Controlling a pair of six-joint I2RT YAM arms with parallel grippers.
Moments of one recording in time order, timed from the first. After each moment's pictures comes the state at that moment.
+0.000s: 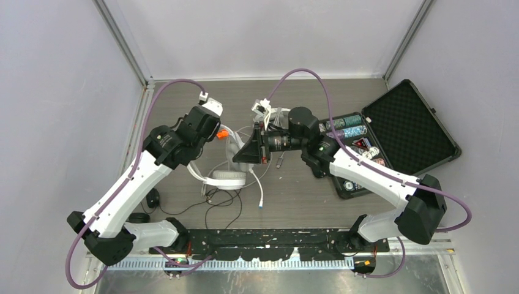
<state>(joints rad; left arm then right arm) -0.70 1.19 1.46 -1.19 -0.66 -0.01 0.85 1.36 1.12 0.15 -0.75 0.56</state>
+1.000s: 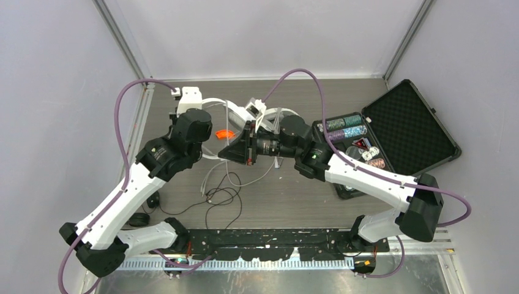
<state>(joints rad) -0.71 1.08 1.32 -0.83 -0.89 -0.26 0.99 1.37 1.16 0.26 -0.45 0.58</state>
